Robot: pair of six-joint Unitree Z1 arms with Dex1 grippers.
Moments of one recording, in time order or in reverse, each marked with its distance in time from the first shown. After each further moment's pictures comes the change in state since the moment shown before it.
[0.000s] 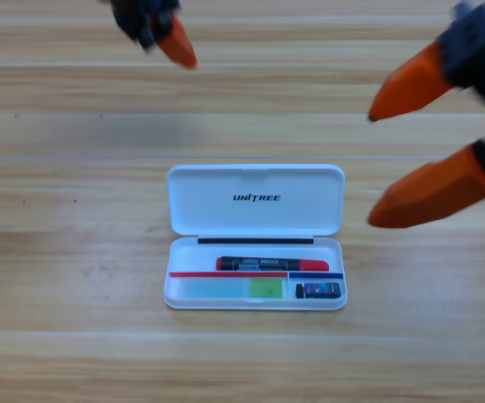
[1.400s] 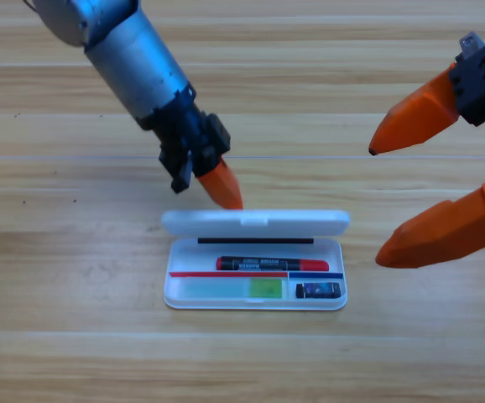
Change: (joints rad) arm 0 -0.162 -0.020 0.347 0.038 -0.266 0.080; arm 1 0.000 -0.035 0.089 -0.054 0.070 0.006
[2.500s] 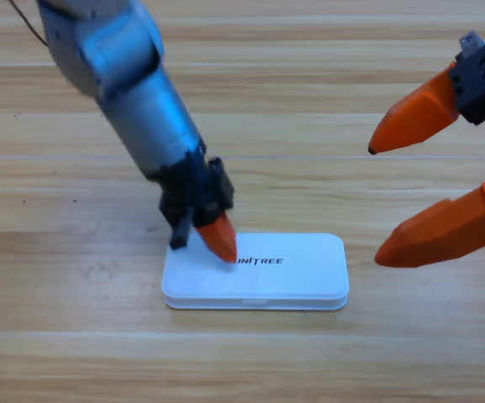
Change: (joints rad) arm 0 -0.124 -0.084 0.214 -0.148 0.155 -0.051; arm 1 0.000 0.000 0.000 -0.003 0.002 0.002
